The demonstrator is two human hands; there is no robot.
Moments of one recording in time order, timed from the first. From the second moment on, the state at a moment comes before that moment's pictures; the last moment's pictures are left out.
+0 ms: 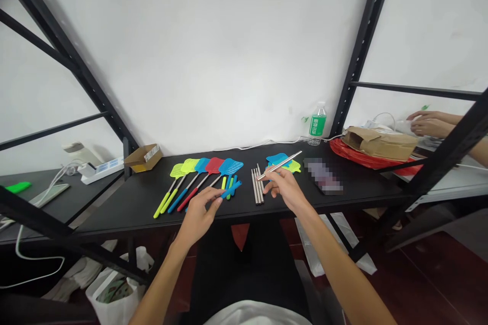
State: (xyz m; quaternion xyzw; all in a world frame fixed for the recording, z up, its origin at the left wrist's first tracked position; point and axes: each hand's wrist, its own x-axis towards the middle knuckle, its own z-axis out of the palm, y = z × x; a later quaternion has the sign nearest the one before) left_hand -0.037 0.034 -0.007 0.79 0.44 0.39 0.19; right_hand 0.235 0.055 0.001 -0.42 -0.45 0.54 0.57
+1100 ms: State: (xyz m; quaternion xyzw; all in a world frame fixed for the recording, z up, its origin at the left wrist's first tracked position) left_hand -0.017 0.000 0.018 0.81 0.39 0.37 0.22; right_hand 0.219 0.035 0.012 -0.40 -0.57 0.46 0.54
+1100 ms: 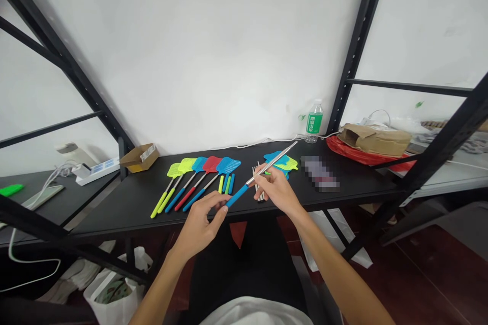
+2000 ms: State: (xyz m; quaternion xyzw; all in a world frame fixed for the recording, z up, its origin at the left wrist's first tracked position) left_hand -0.020 0.007 0.015 0.77 0.39 0.45 0.23; right_hand 0.207 0.029 0.015 -0.34 -0.45 0.57 0.59
